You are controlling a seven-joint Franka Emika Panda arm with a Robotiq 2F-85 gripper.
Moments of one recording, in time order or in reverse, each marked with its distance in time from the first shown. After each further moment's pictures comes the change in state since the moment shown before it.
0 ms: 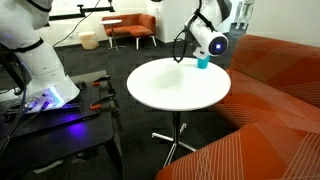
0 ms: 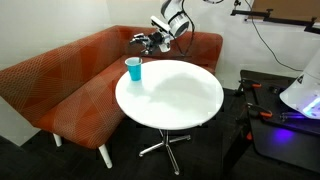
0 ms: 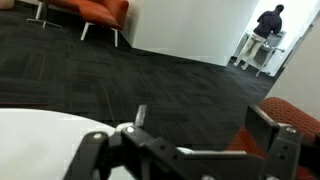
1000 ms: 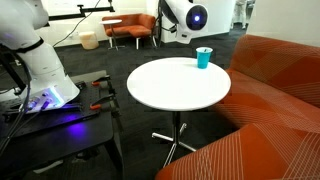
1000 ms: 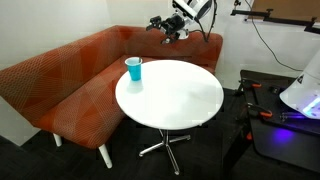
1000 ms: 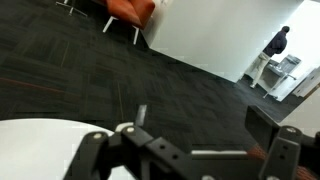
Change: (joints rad) arm 0.021 -0.436 -0.044 -0.494 -0.100 -0.045 -0.221
